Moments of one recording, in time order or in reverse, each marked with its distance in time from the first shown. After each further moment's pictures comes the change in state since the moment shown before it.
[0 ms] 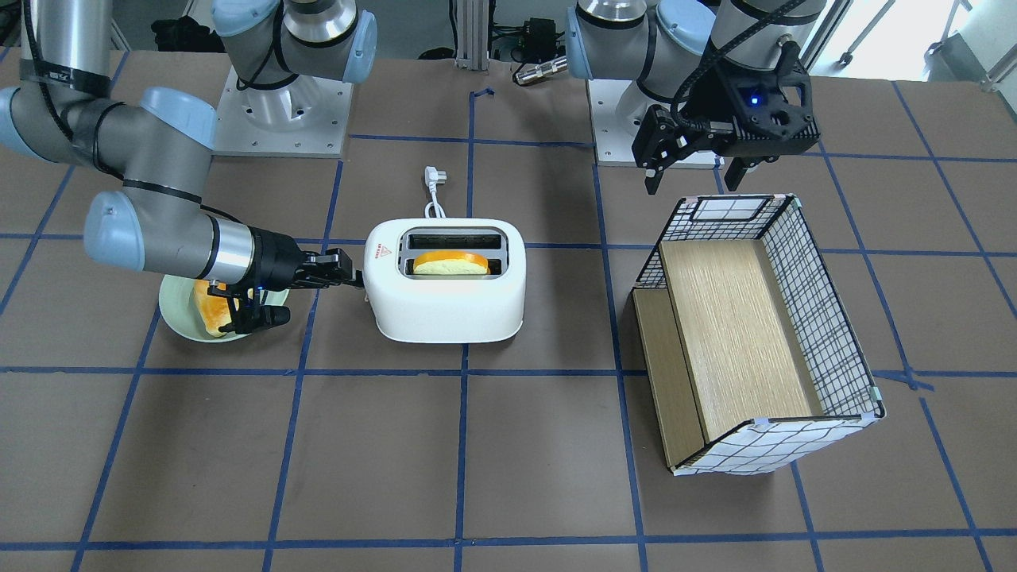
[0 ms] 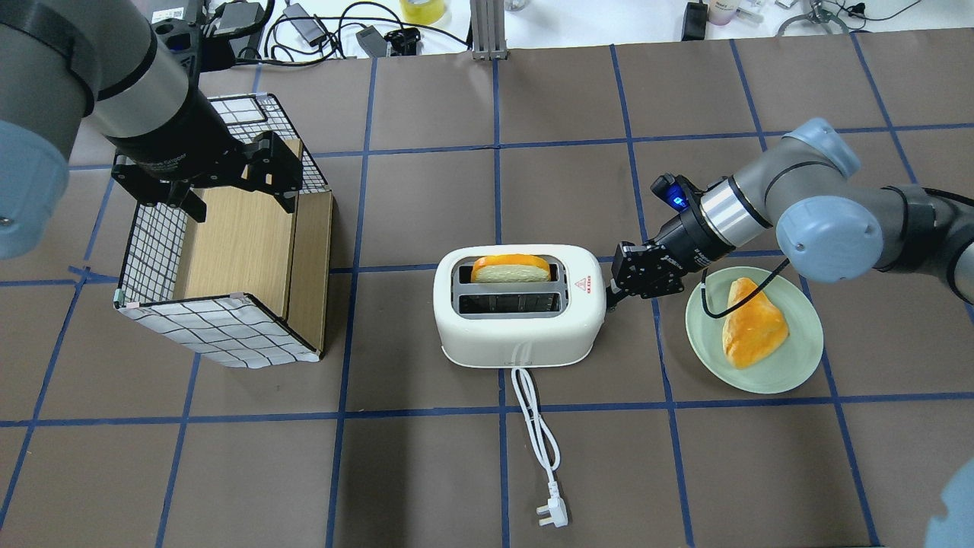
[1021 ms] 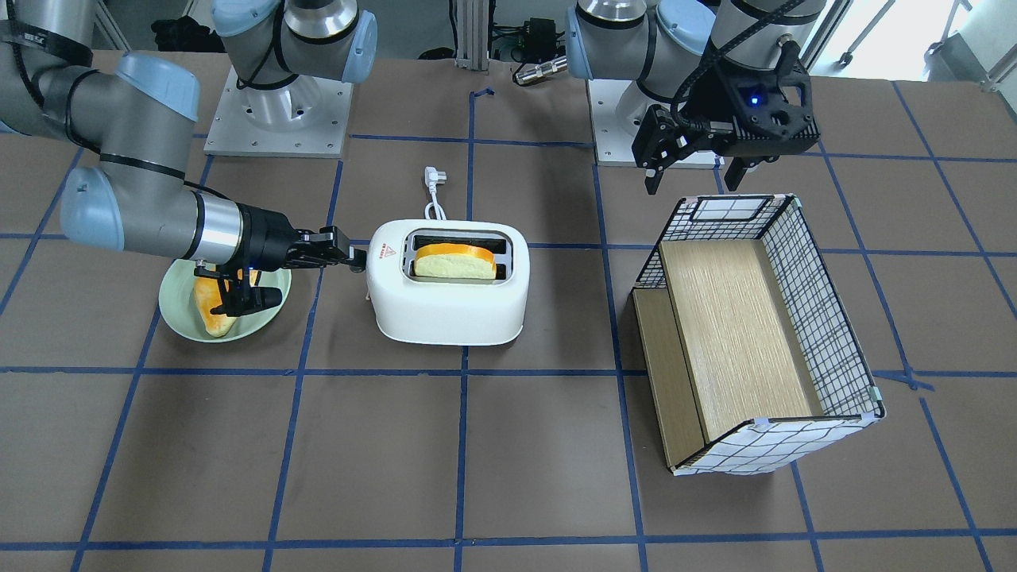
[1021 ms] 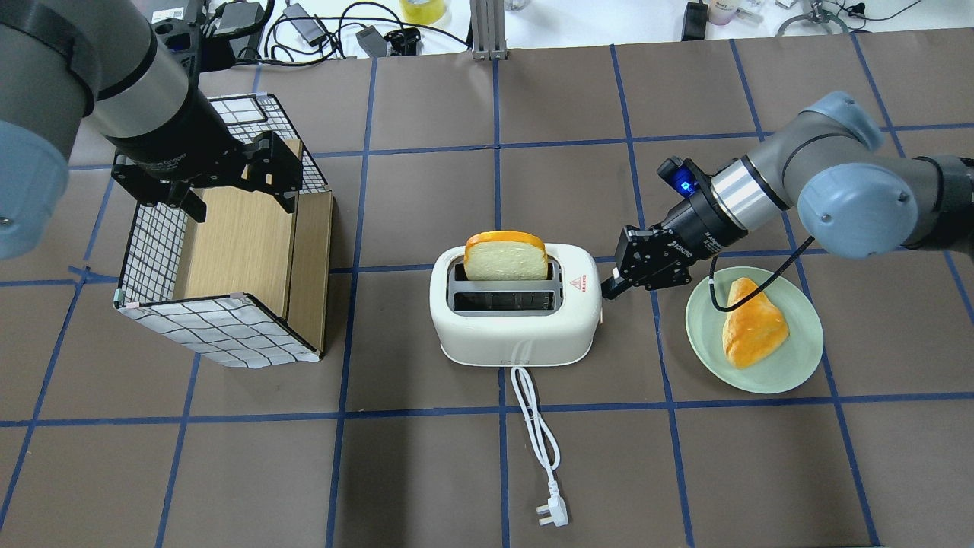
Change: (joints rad) left arm 0.000 0.000 0.000 0.000 0.000 0.000; right arm 0.000 -0.053 -0.051 0.152 0.021 -0.004
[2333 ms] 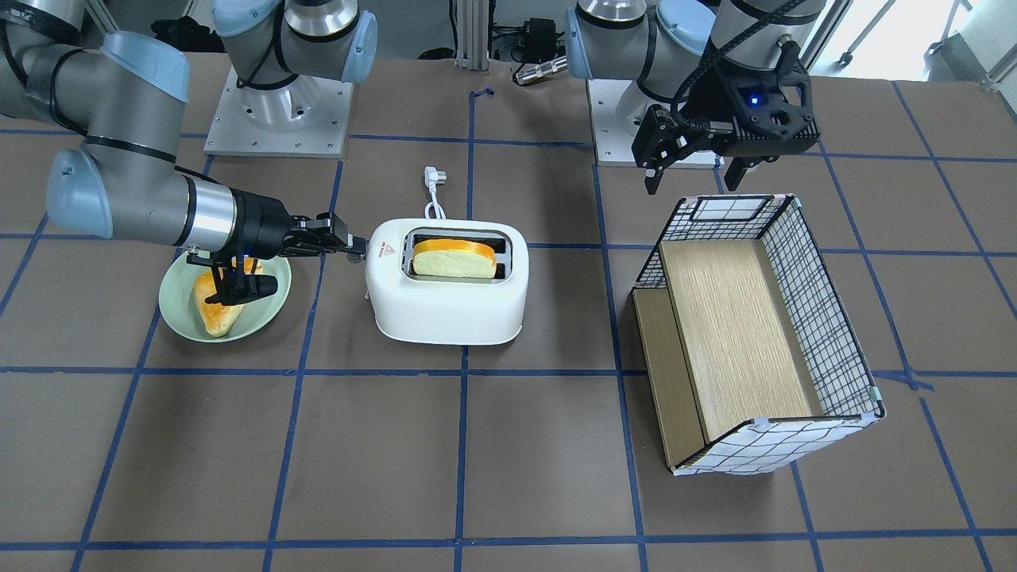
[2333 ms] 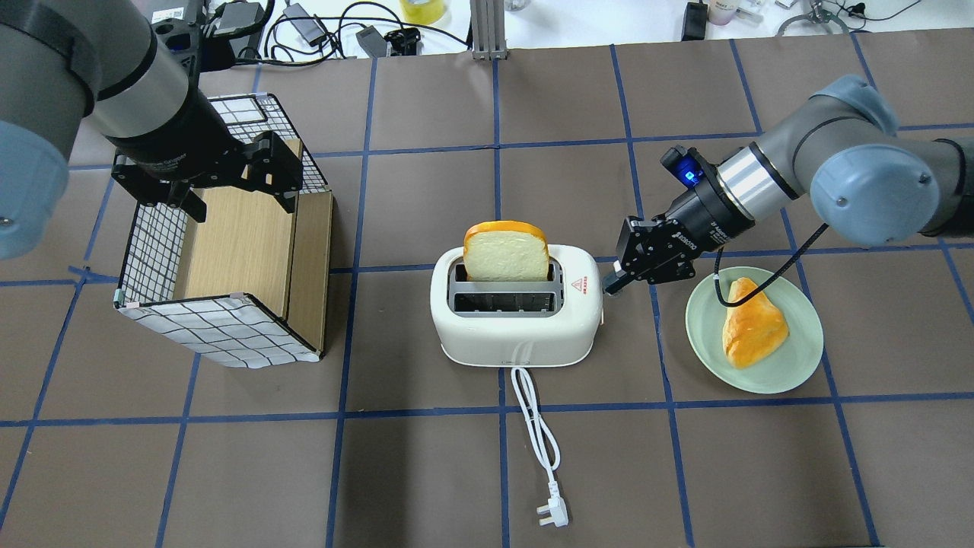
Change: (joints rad) left arm 0.000 0.000 0.000 0.000 -0.001 0.000; right arm 0.002 -0.038 -0.032 0.091 0.008 -0.001
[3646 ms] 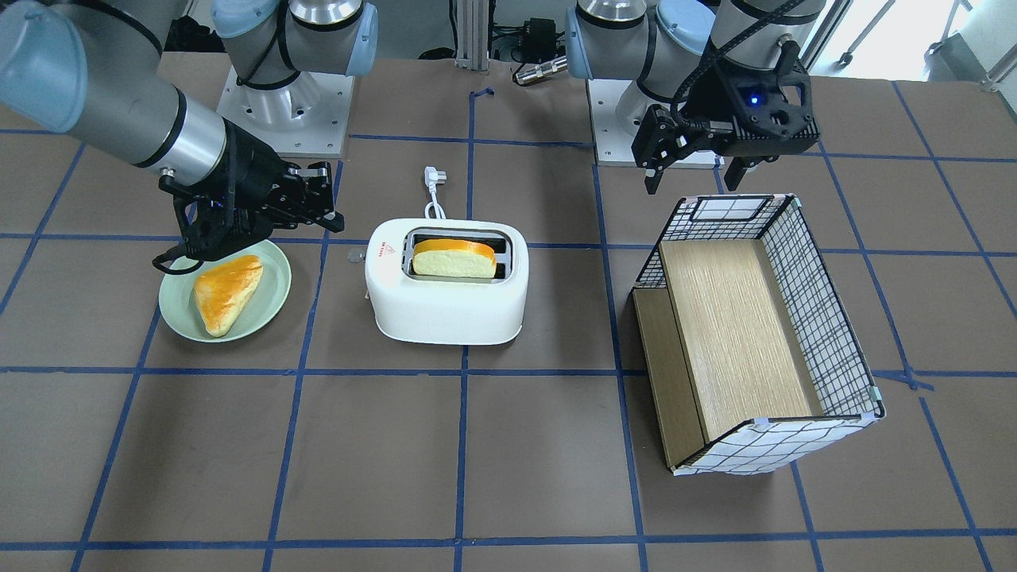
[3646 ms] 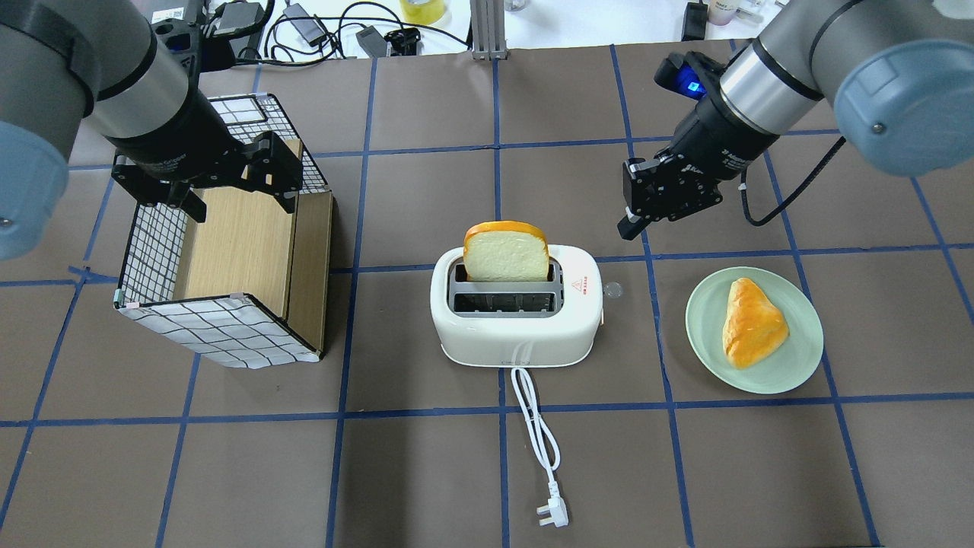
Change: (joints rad) left arm 0.000 0.000 0.000 0.000 0.000 0.000; right arm 0.077 -0.086 -0.194 0.049 -0.162 0.029
